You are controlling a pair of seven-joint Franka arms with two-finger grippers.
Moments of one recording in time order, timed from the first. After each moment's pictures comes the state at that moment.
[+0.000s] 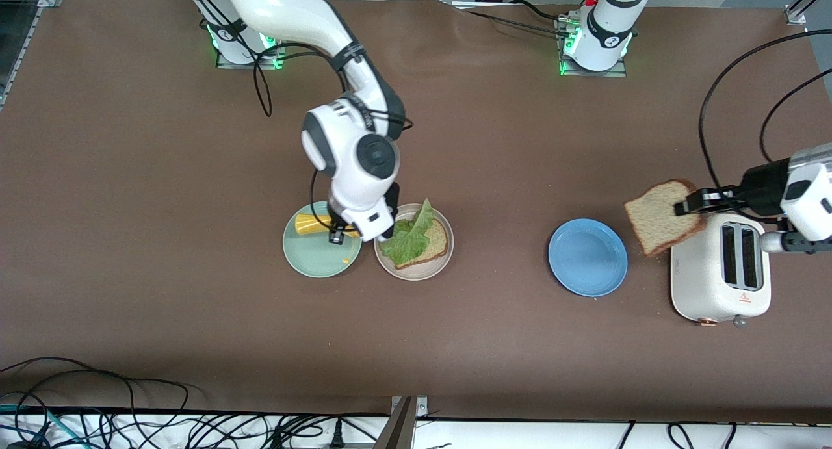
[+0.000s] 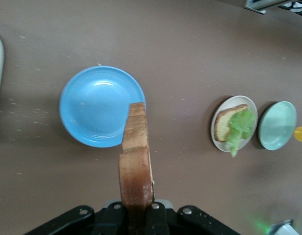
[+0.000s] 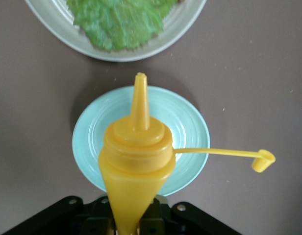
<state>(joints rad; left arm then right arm) 0.42 0.36 -0.44 -1.42 -0.30 1.63 -0.09 0.82 0.75 -0.35 -1.27 0.00 1.83 -0.90</state>
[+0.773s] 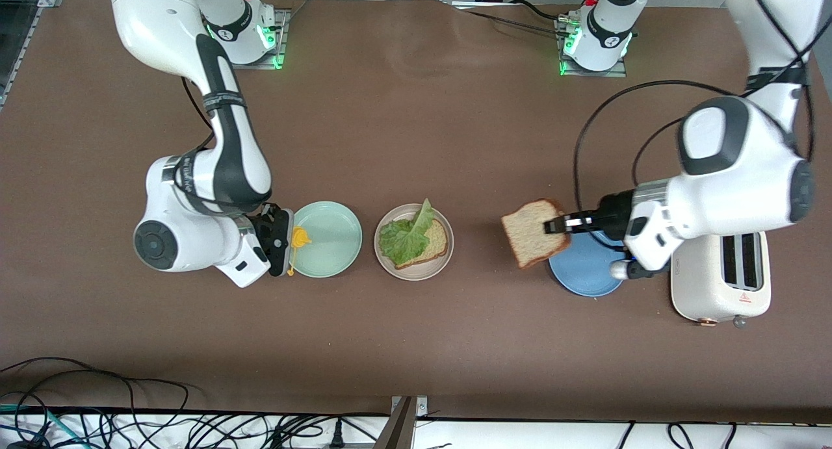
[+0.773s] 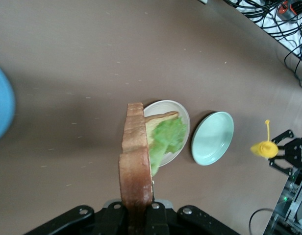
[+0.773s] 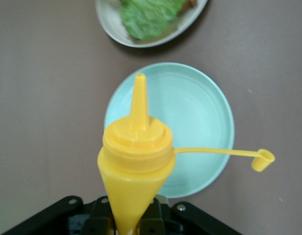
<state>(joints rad) 0.10 0.51 -0.45 -1.43 -0.44 1.95 -0.38 0.48 0.74 -0.35 -1.27 0.54 1.64 -1.39</state>
